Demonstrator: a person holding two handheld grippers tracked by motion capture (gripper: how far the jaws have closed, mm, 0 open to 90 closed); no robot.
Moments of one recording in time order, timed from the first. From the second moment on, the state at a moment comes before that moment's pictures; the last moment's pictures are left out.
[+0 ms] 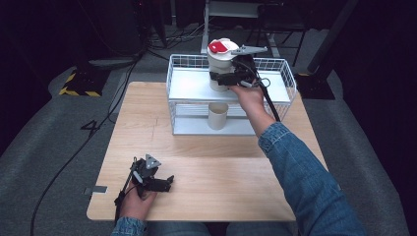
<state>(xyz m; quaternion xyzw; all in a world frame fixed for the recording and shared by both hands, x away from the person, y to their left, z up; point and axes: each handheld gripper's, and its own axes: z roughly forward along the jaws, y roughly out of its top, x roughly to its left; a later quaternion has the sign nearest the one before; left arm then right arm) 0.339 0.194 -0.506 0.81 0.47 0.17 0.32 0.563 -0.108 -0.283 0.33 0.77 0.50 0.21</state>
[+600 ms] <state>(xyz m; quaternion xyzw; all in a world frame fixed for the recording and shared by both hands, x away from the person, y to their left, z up) 0.339 0.194 -0.506 0.81 0.47 0.17 0.32 0.568 -0.111 -0.286 0.34 0.77 0.51 0.19</state>
